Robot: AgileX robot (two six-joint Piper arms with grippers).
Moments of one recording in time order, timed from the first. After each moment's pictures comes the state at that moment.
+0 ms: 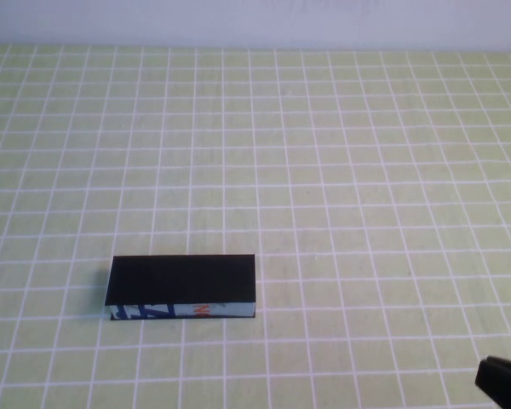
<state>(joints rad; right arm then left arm) 0.51 0.39 -0.28 0.66 0.39 -0.25 -0.28 -0.01 0.03 -1.14 0.03 1.04</state>
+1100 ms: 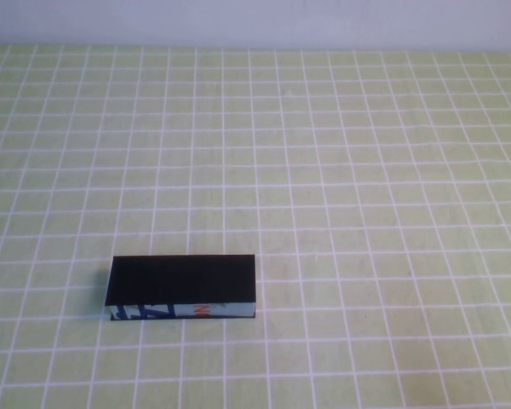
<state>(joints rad) 0.15 -0.01 -0.01 0.46 0.19 -0.28 -0.28 -0.01 0.03 -1.14 0.02 1.05</state>
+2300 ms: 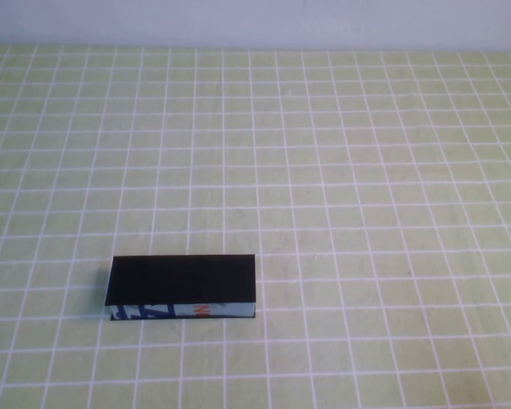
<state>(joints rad) 0.05 -0.01 0.03 0.15 0.34 -0.08 -0.28 -0.01 0.03 -1.14 0.02 1.05</state>
